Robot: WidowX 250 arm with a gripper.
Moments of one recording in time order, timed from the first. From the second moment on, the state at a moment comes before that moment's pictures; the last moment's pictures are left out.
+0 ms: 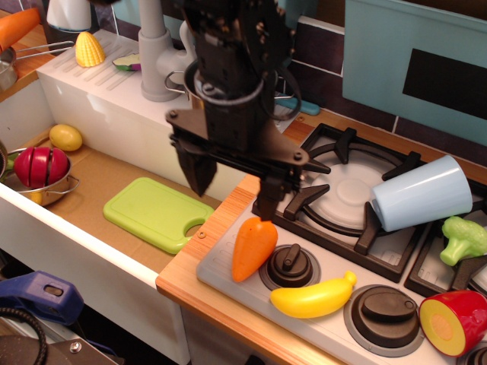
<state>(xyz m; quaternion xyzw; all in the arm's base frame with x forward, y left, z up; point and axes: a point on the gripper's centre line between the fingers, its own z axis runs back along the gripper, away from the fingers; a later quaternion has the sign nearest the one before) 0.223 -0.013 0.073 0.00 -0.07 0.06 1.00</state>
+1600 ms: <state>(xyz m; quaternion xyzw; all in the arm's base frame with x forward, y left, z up) 0.217 -0.019 0.028 -0.05 -0.11 0.07 0.99</state>
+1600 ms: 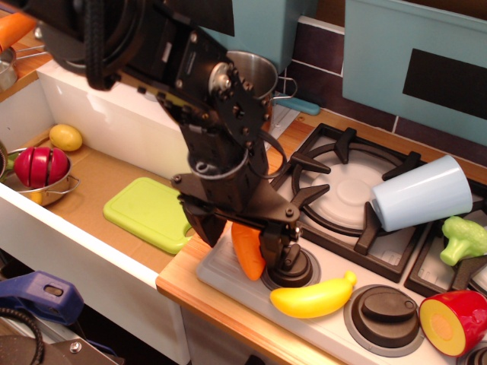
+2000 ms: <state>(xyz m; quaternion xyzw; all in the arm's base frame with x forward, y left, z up) 0.219 -0.013 0.020 -0.06 -0.11 0.07 0.99</state>
